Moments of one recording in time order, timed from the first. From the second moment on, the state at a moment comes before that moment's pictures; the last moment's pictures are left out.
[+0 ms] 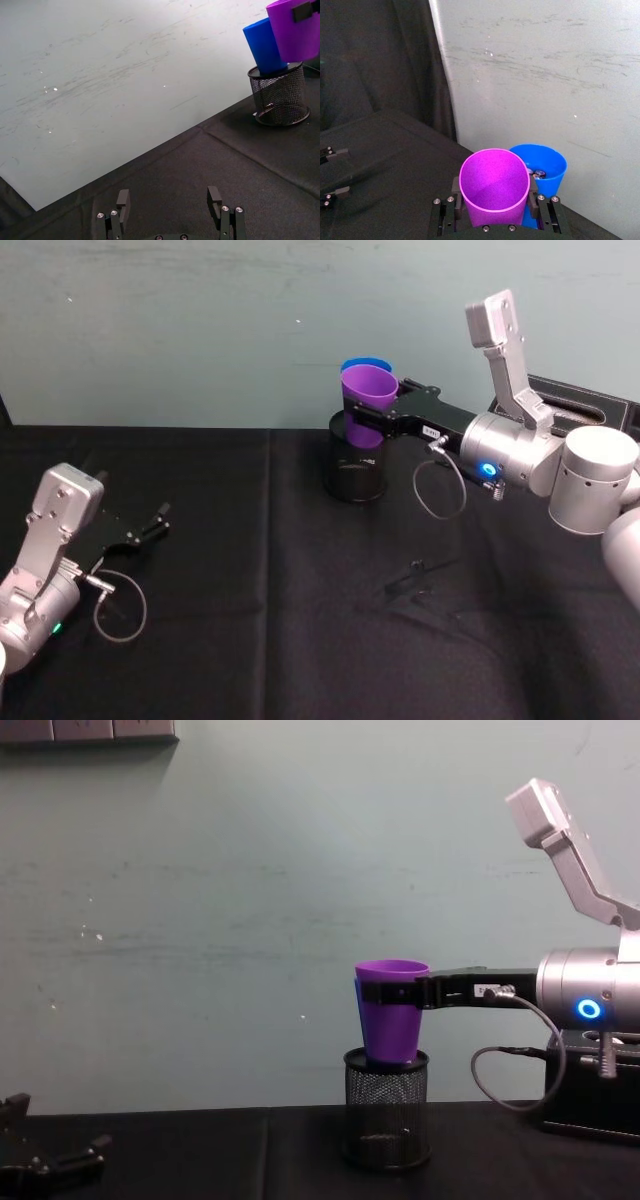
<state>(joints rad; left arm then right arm) -0.20 0.60 0.45 -1.41 -0.25 -0.12 0.03 0.76 0.25 -0.50 -0.94 0.45 0.09 0.56</state>
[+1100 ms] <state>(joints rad) -0.20 0.60 0.45 -1.41 -0.25 -0.12 0.03 0.76 0.25 -0.50 -0.94 0.45 0.09 0.56</state>
